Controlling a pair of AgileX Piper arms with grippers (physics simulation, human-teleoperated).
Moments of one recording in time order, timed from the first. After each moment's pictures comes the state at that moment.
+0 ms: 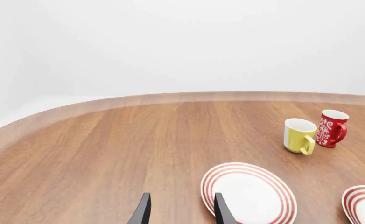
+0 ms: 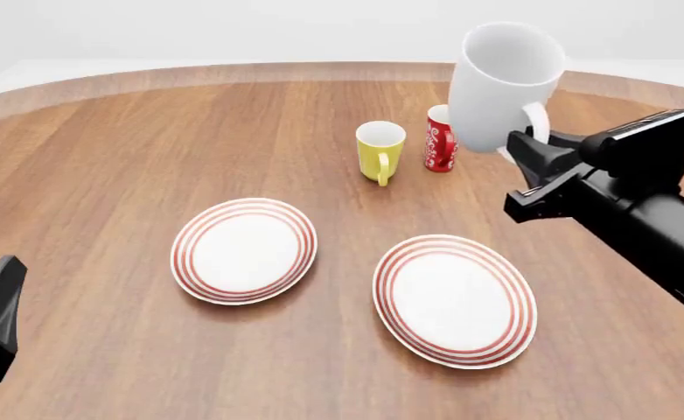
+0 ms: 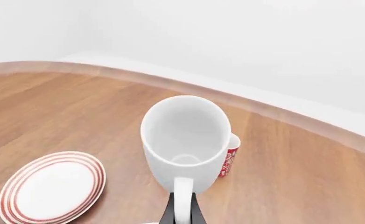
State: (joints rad) left arm 0.00 0.00 0.00 0.00 0.00; right arm 0.36 1.08 -0.40 -0.54 -0.10
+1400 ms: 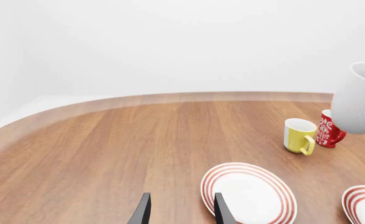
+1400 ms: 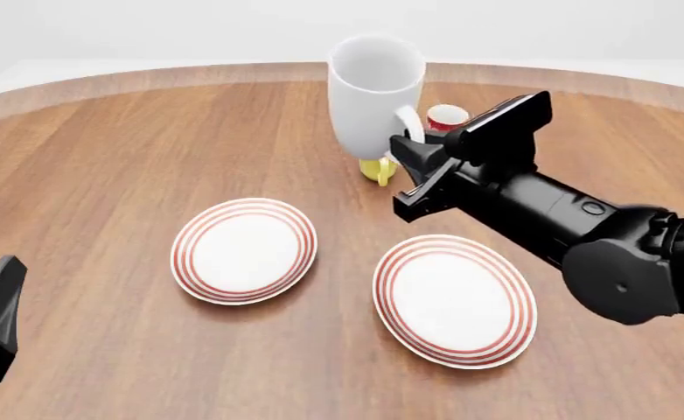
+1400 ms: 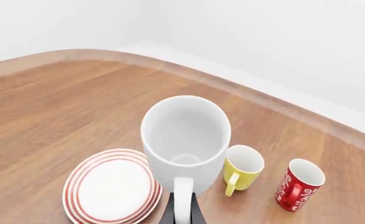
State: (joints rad) left arm 0.00 0.00 0.00 0.00 0.00; right arm 0.61 1.37 -0.60 -0.58 -0.10
